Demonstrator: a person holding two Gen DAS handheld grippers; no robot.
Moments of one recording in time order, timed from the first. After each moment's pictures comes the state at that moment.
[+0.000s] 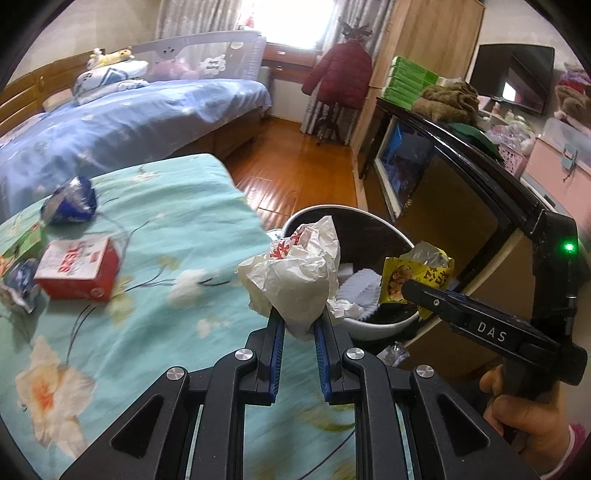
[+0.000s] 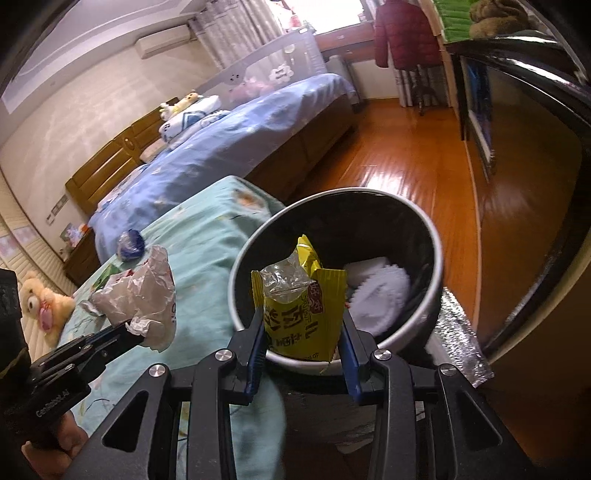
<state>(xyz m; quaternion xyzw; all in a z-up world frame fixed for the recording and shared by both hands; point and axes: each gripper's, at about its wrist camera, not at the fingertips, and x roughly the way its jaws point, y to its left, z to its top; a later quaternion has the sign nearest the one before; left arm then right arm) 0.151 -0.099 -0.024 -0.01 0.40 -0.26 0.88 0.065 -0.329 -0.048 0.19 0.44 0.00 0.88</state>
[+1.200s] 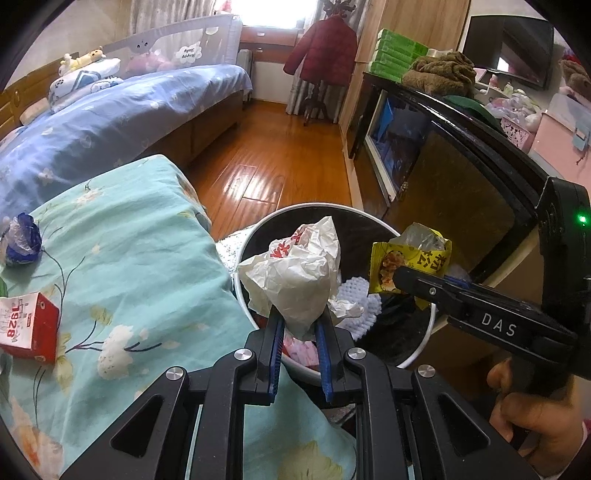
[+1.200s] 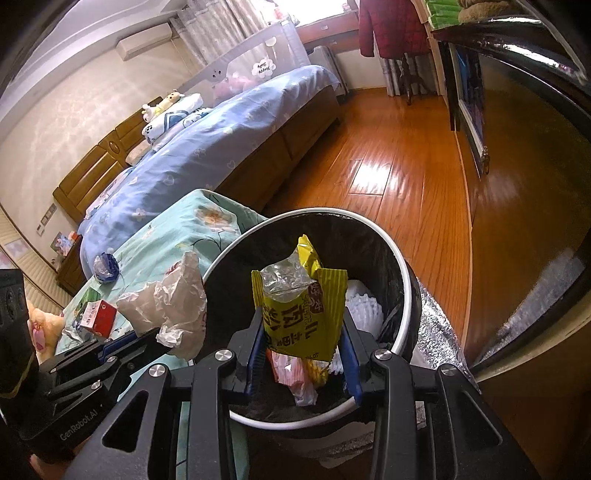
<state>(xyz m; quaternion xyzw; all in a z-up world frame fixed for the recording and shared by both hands) 0.214 -0.174 -0.040 0.03 0.42 -0.27 0.86 0.103 -0.362 -0.059 0.21 0.46 -0.01 0.87</state>
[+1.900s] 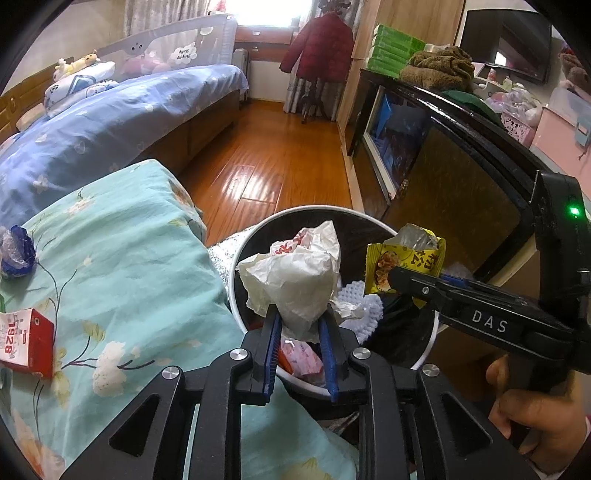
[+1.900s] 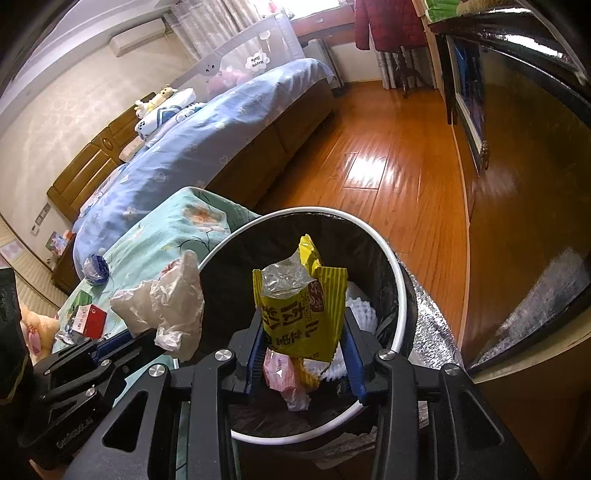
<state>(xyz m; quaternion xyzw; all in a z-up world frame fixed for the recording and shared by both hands) 0.214 -0.183 -0.036 0.04 0.42 -0.27 0.86 0.115 -0.369 -0.064 0.20 0.47 -0.02 0.86</state>
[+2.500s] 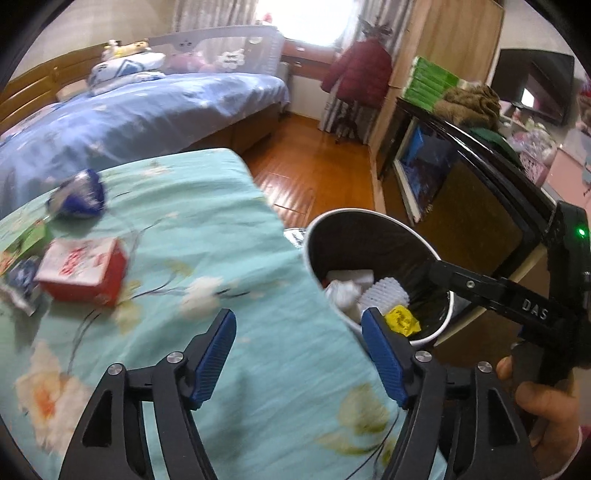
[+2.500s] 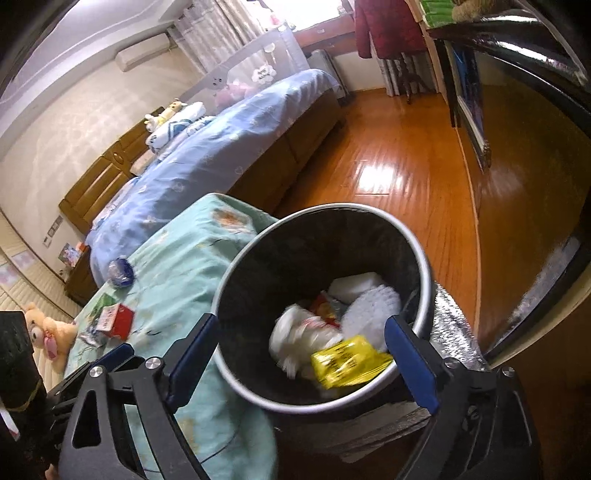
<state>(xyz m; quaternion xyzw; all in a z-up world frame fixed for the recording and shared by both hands) 0.161 -0.094 -0.030 -0.02 0.41 -0.22 0.89 0.085 -0.339 -0.046 0.23 0.43 0.00 0.87</state>
